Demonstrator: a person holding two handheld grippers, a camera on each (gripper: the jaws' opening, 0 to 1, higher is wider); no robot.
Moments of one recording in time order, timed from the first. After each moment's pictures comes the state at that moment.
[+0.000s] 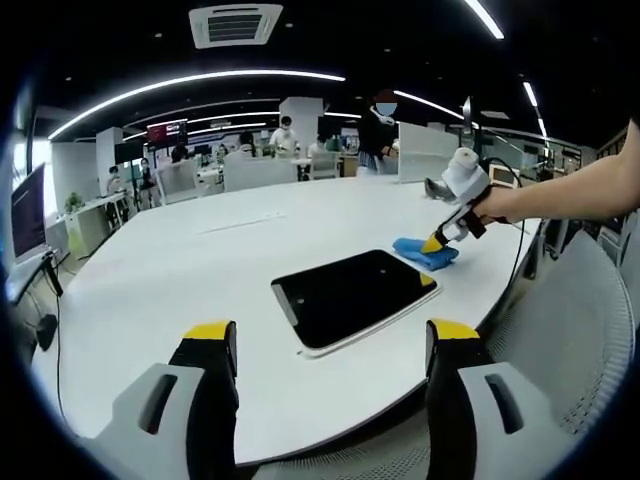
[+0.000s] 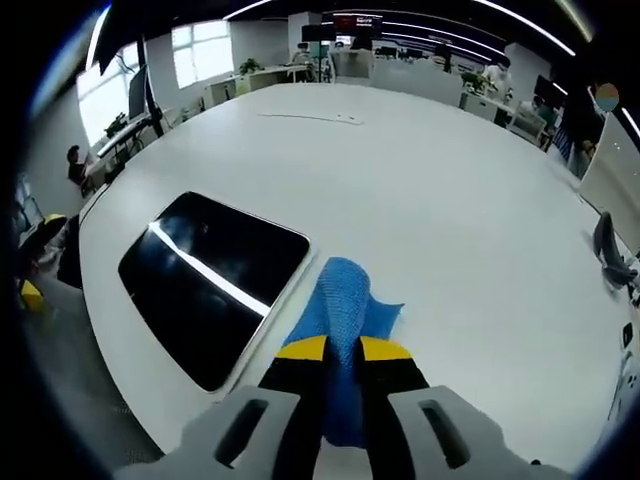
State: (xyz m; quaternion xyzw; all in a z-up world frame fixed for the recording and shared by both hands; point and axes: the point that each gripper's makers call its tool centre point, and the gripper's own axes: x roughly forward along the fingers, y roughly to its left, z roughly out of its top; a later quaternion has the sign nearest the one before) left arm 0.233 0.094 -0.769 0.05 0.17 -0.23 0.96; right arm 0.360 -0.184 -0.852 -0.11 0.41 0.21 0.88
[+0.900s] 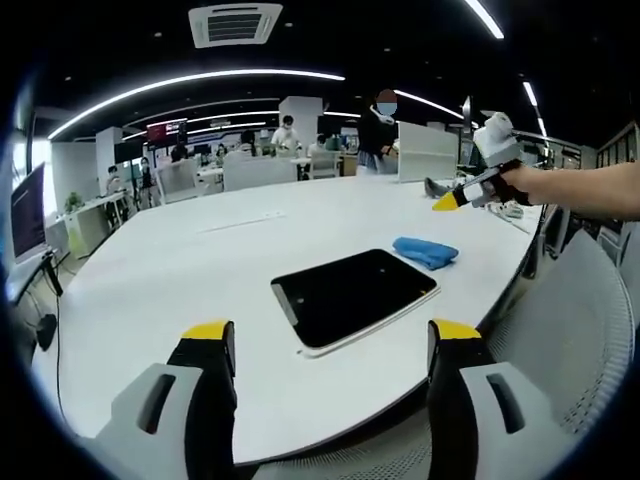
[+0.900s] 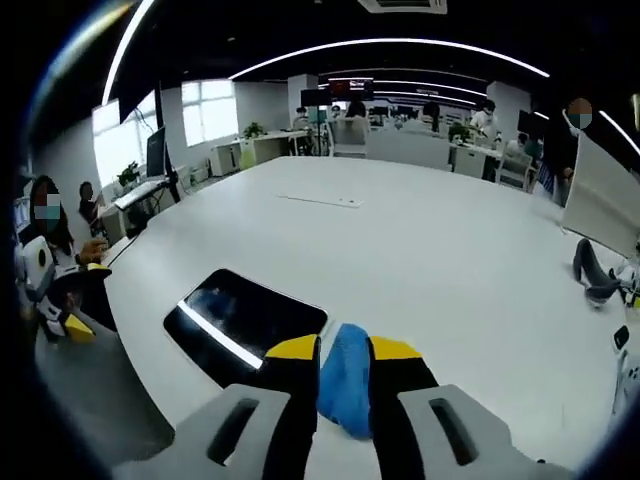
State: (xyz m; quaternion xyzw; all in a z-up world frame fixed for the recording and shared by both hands) left arm 0.233 0.095 -0.769 0.05 0.17 -0.23 0.96; right arm 0.339 -0.183 -0.759 -0.07 0.28 0.22 0.93
